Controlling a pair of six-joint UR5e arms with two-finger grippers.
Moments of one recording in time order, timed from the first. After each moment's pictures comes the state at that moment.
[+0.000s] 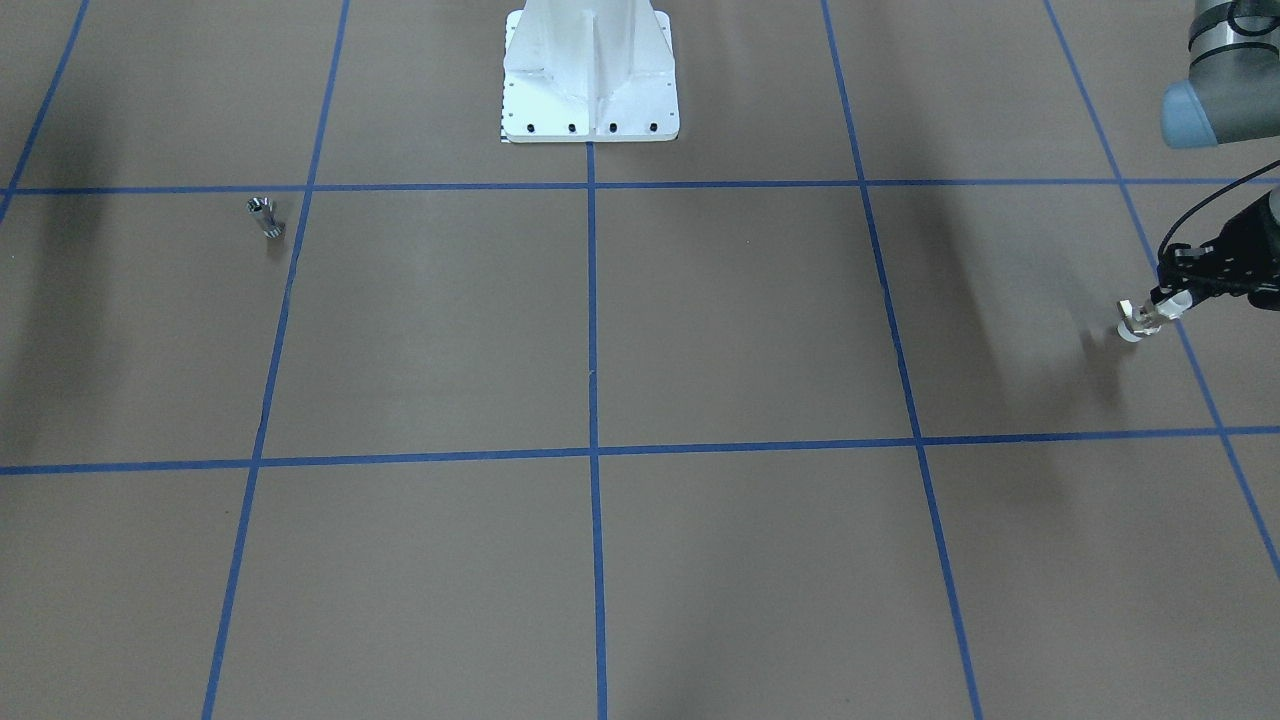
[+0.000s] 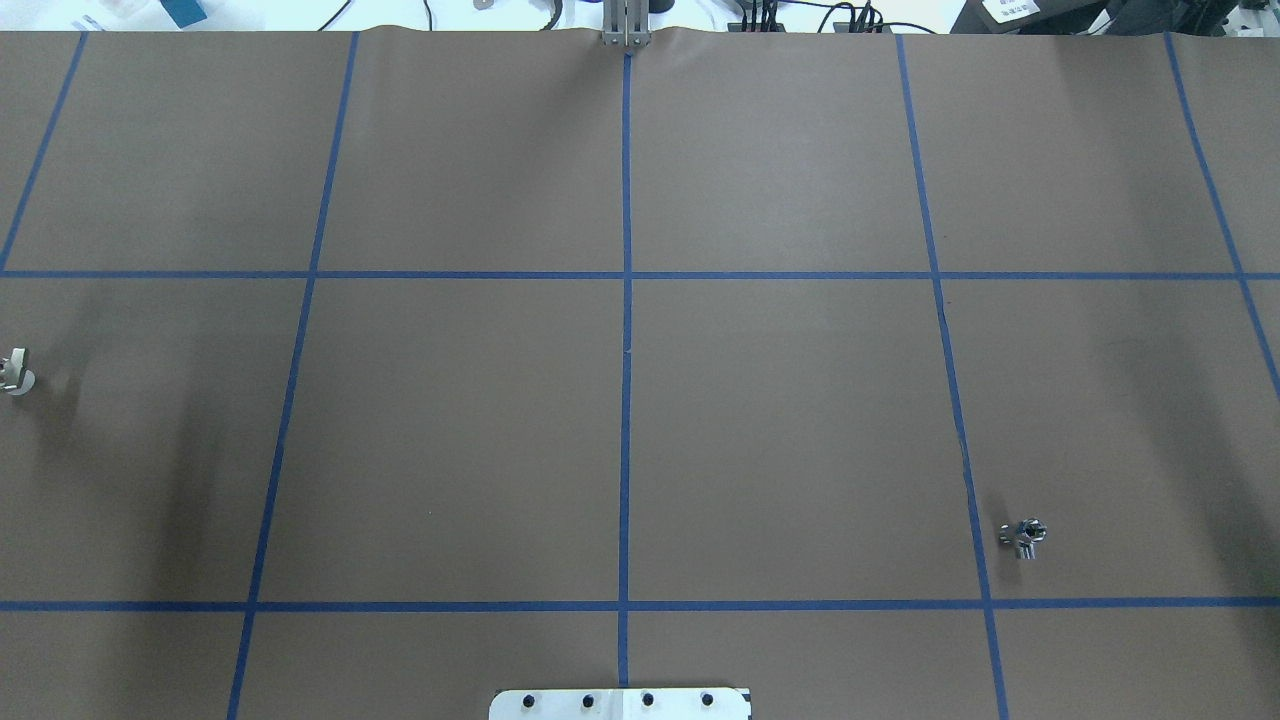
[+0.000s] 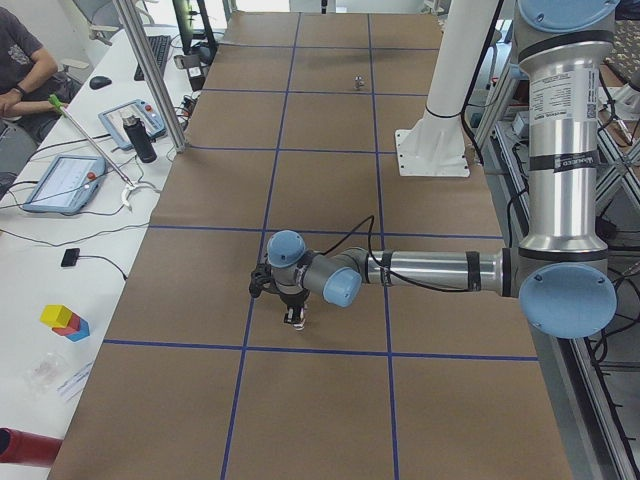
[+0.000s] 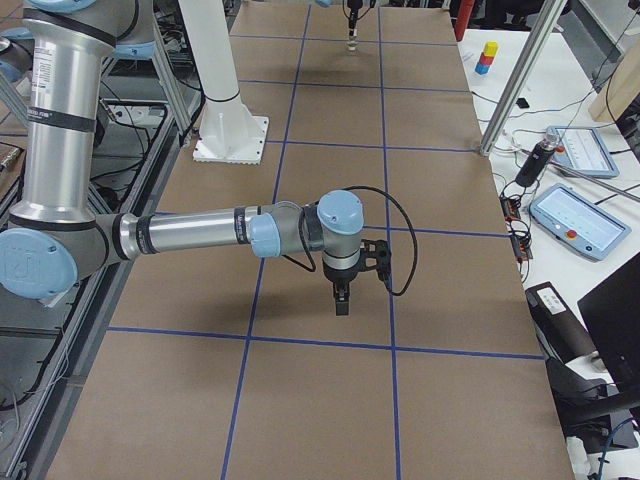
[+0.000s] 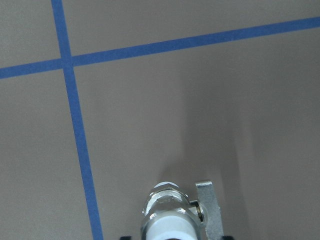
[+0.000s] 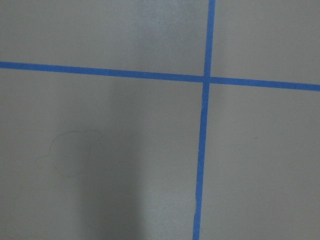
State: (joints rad) left arm -1.21 -1.48 -1.58 -1.98 -2.31 -0.32; right arm 1.46 -1.74 1.87 -1.52 2.31 0.14
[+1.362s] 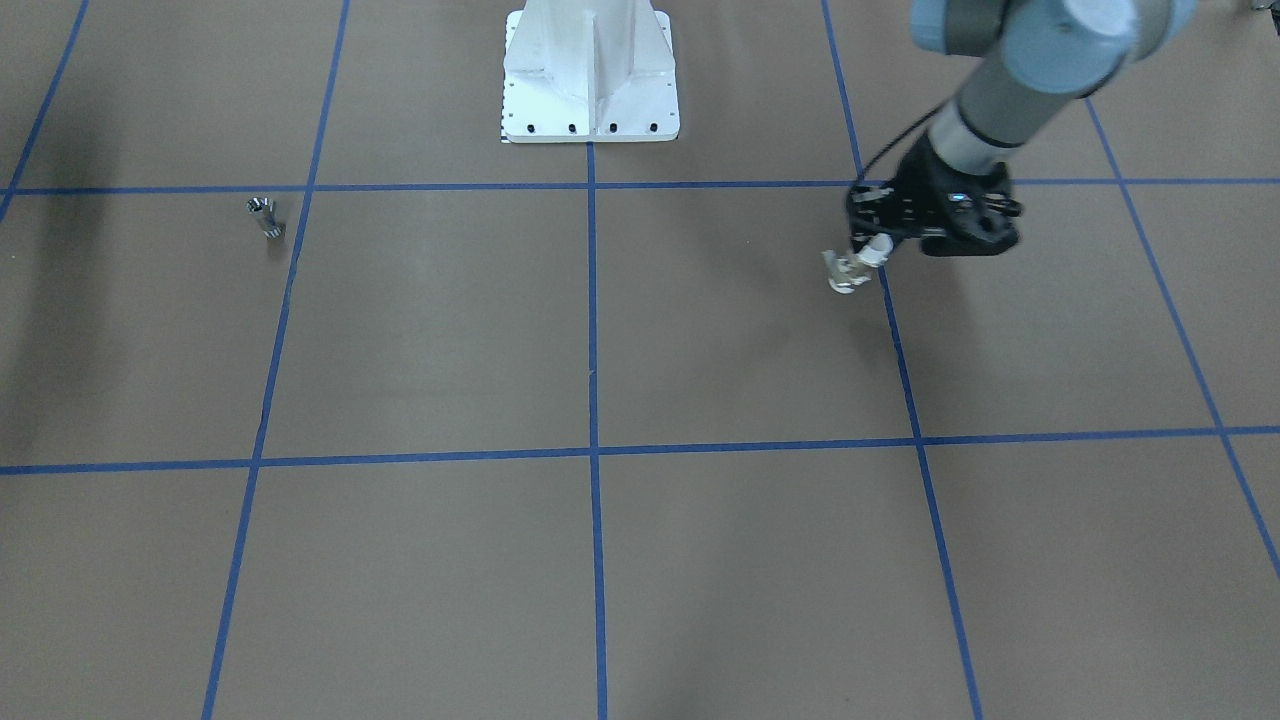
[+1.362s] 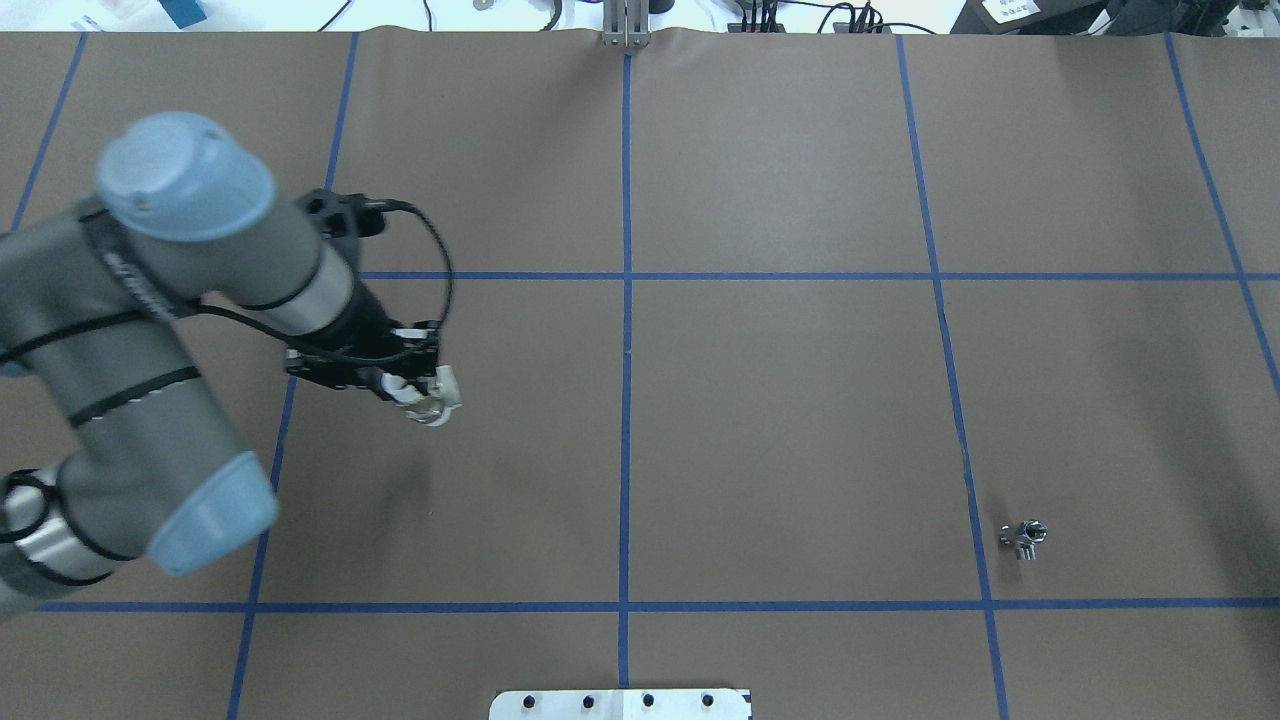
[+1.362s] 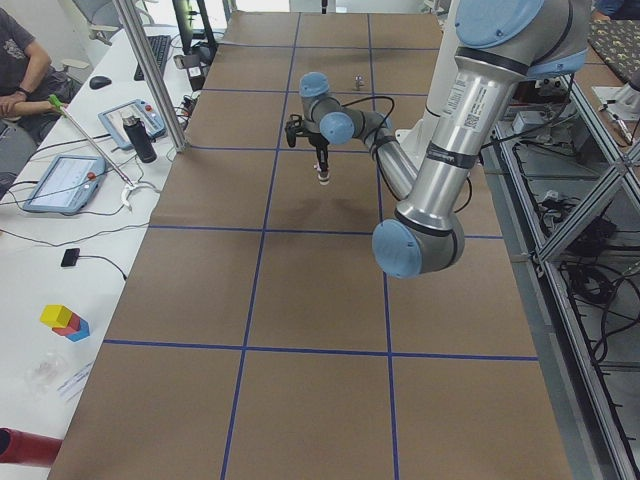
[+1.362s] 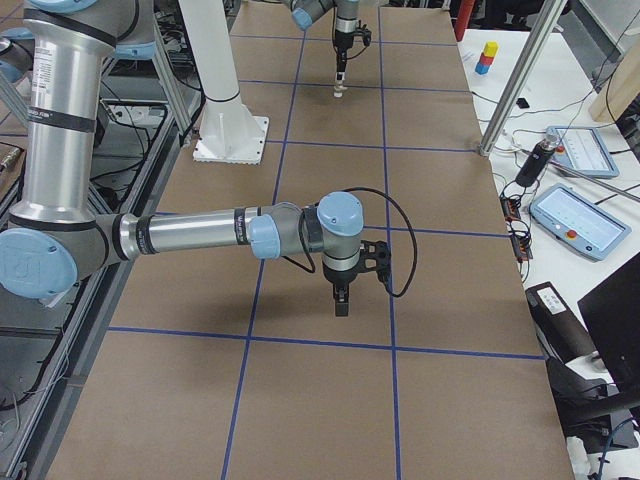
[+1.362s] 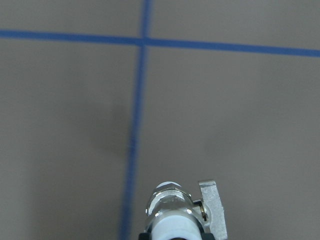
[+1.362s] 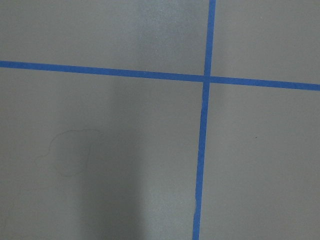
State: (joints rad) left arm -0.65 -2.09 -1.92 -1.47 -2.12 -1.23; right arm 1.46 -1.75 1.86 -1.52 2.31 0.13
